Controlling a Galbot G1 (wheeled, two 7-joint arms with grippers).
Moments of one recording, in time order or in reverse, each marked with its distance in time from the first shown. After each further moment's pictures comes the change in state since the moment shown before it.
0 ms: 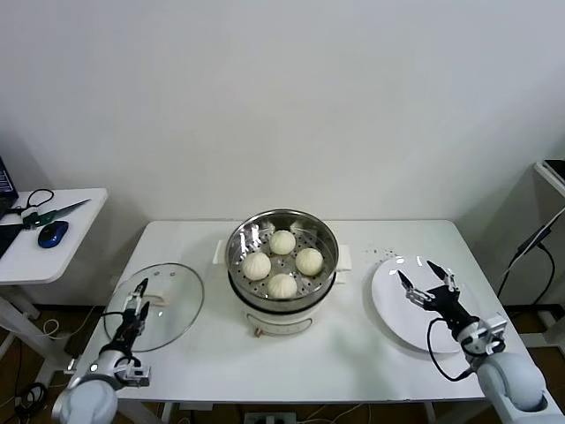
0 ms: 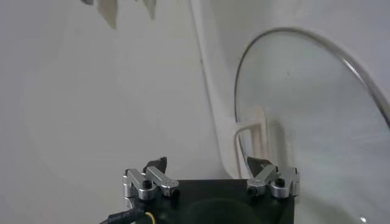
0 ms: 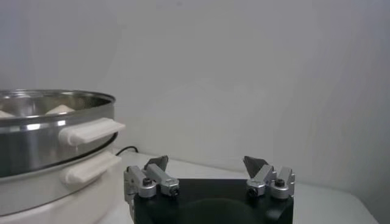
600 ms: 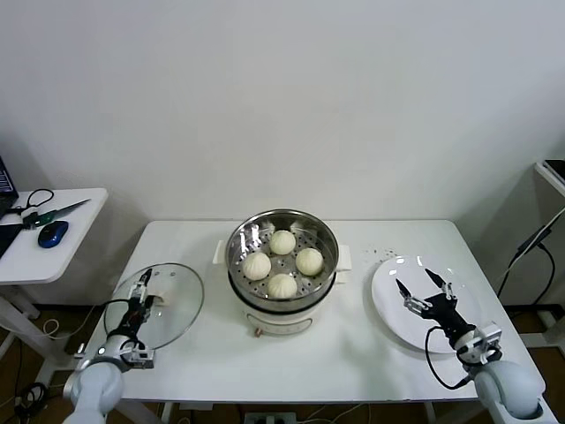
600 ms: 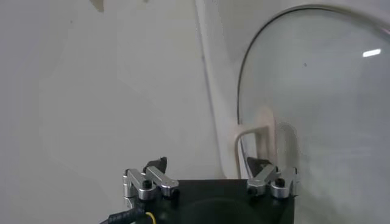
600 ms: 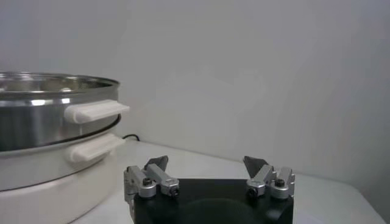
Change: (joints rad) left arm -0.130 0.002 0.020 0.151 0.000 -0.028 -0.044; right arm -0.011 0.035 0.001 -0.029 -0.065 0.030 -0.019
